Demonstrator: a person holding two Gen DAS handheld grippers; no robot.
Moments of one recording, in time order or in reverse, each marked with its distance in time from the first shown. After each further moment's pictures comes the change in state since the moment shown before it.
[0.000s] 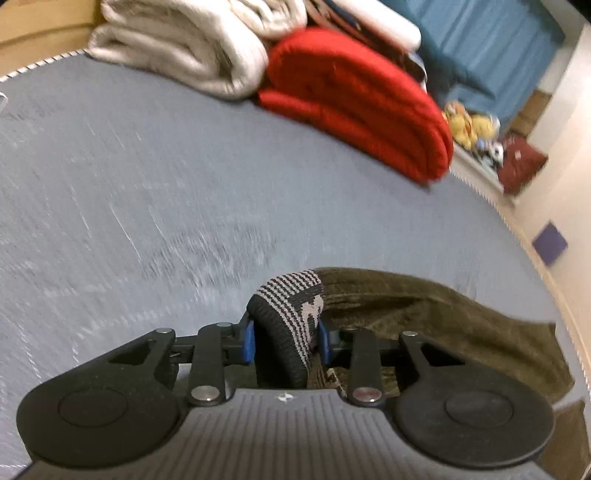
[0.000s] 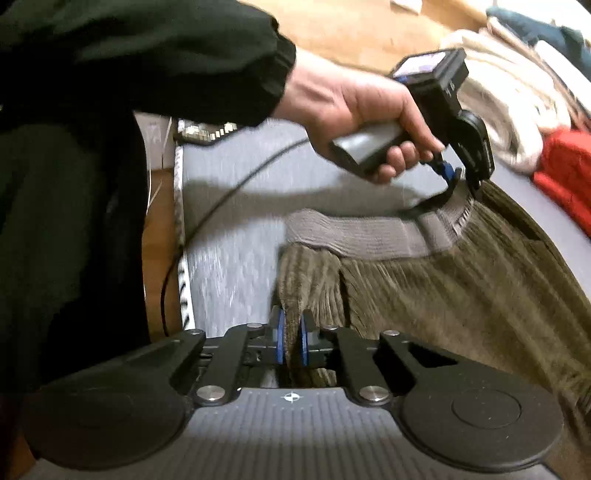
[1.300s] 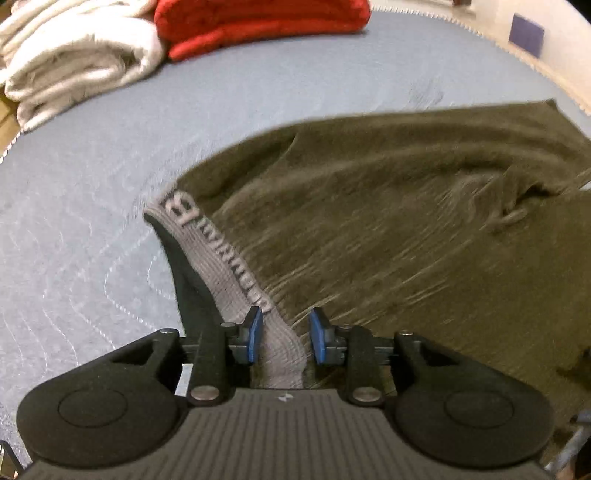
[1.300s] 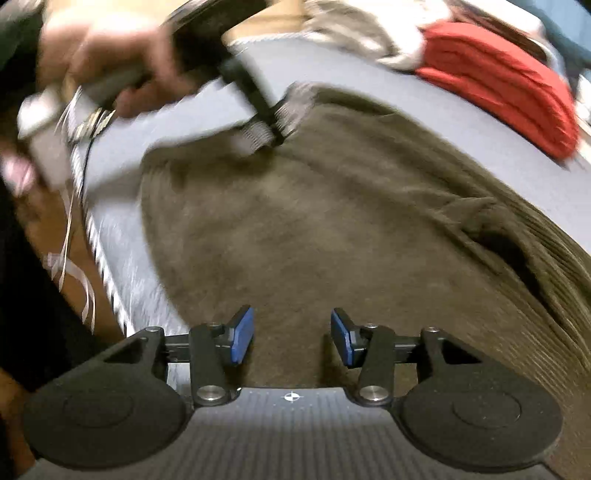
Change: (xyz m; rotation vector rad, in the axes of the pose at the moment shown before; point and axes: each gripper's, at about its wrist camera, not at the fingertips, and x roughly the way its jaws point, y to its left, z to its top) left arm -0.069 -0.081 -0.084 0.564 0.278 0.157; right arm -0.084 -0.051 -0.049 0.397 0.158 -0.211
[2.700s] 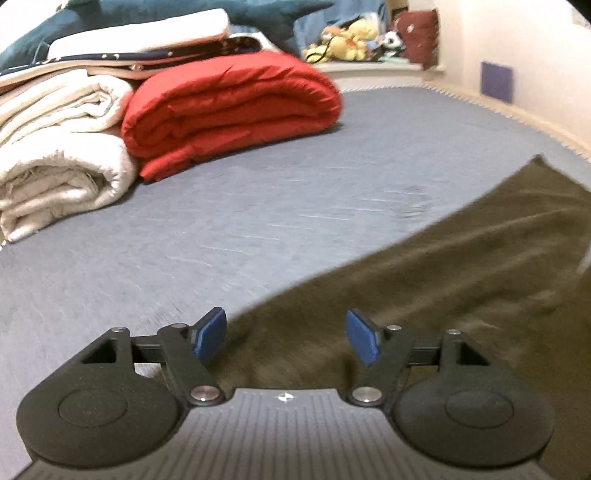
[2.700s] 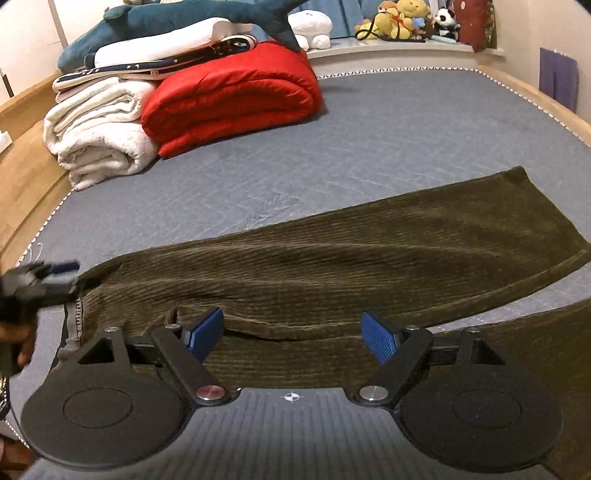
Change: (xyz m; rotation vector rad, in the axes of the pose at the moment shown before) left arm 0.047 -0.032 0.110 0.103 -0.292 0.024; right arm -0.089 -0.238 -0.007 0.719 -0.153 -0.289
